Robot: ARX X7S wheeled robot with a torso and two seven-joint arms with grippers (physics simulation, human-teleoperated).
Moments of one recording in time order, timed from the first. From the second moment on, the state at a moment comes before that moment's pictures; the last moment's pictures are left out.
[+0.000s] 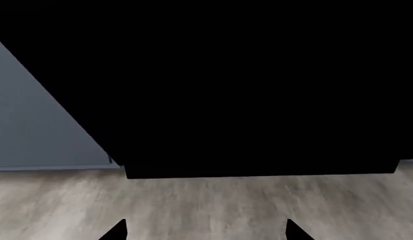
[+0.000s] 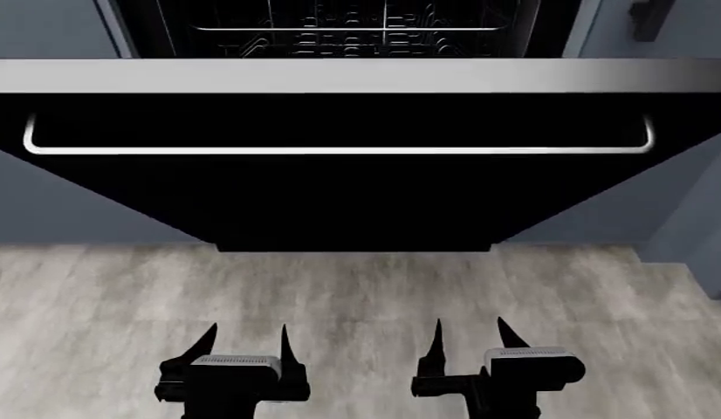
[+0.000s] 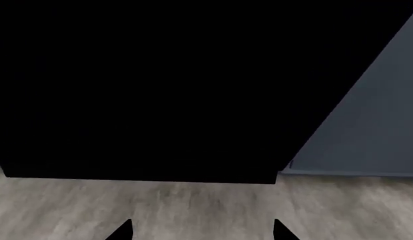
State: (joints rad) left arm -0.05 -0.30 0.42 -0.04 -0.30 0.07 -0.38; right arm 0.08 0.30 -0.42 0.08 0.30 -0.08 0.36
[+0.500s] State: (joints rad) left arm -0.05 -0.31 0.42 -0.04 -0.30 0.07 -0.39; right arm 0.08 0.31 -0.42 0.07 0.30 -0.08 0.37
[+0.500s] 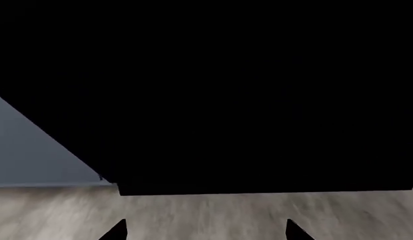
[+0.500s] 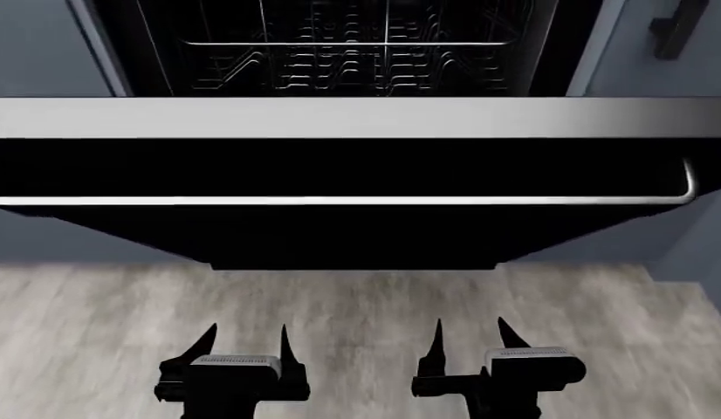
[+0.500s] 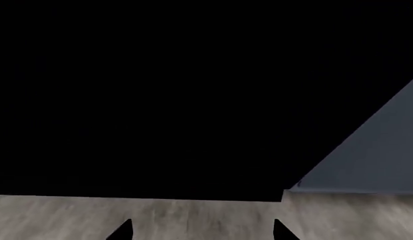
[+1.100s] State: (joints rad) left arm -0.05 -0.31 0.43 -0.04 -0.30 0.07 -0.39; right arm 0.08 0.31 -0.43 0.07 0.31 -0.09 0.37
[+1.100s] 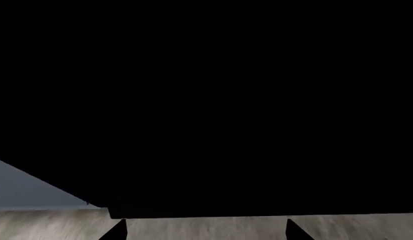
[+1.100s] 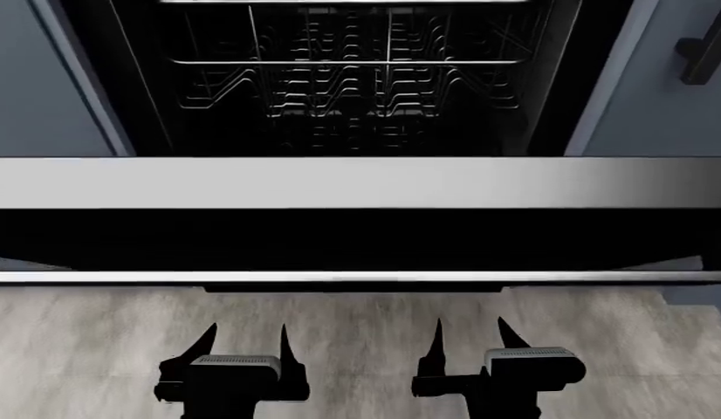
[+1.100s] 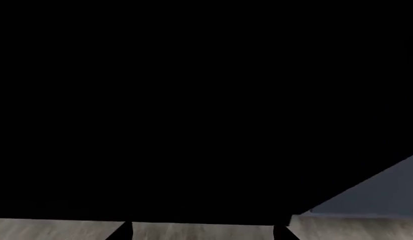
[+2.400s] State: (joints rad) left arm -0.05 -0.32 0.44 -0.03 -0.31 0.07 -0.41; right arm 0.08 0.32 -0.44 0.07 0.32 -0.09 0.38
